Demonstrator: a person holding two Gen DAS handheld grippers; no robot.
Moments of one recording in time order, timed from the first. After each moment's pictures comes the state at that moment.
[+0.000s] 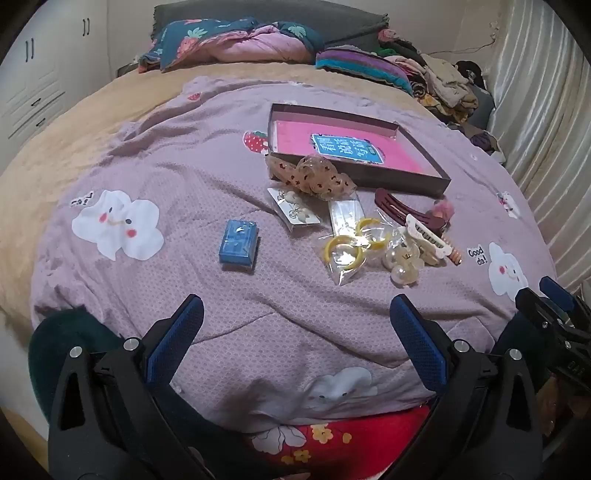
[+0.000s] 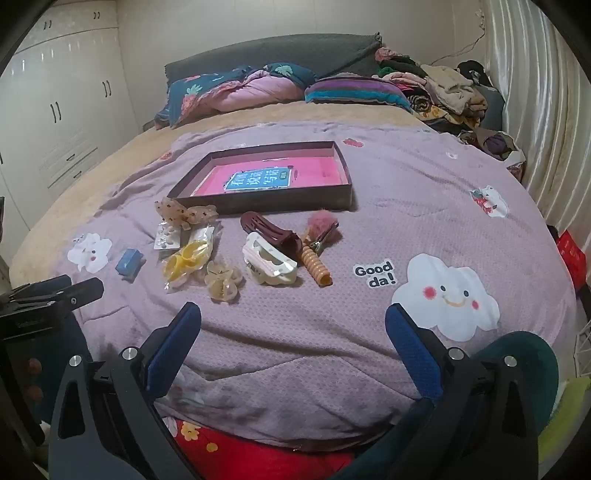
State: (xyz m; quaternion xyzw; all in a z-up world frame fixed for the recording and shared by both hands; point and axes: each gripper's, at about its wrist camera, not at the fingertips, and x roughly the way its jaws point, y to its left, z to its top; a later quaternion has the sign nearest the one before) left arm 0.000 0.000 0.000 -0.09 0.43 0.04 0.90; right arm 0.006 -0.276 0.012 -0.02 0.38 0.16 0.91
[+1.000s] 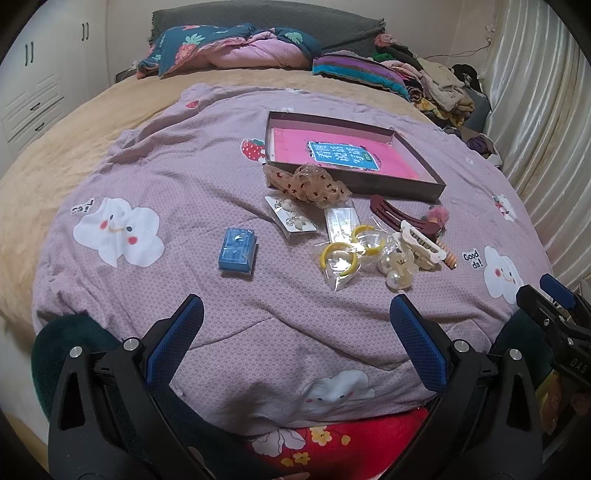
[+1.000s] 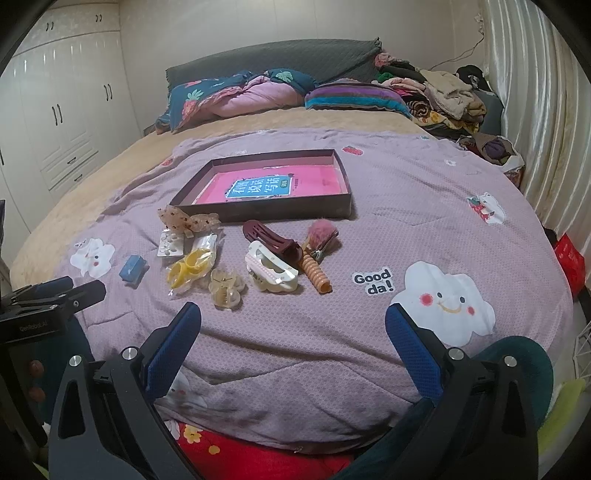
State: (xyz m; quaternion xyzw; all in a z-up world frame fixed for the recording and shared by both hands) left arm -0.002 0.001 0.008 -0.09 0.42 0.04 0.90; right arm 0.001 -0.276 0.025 -0.02 0.36 0.16 0.92
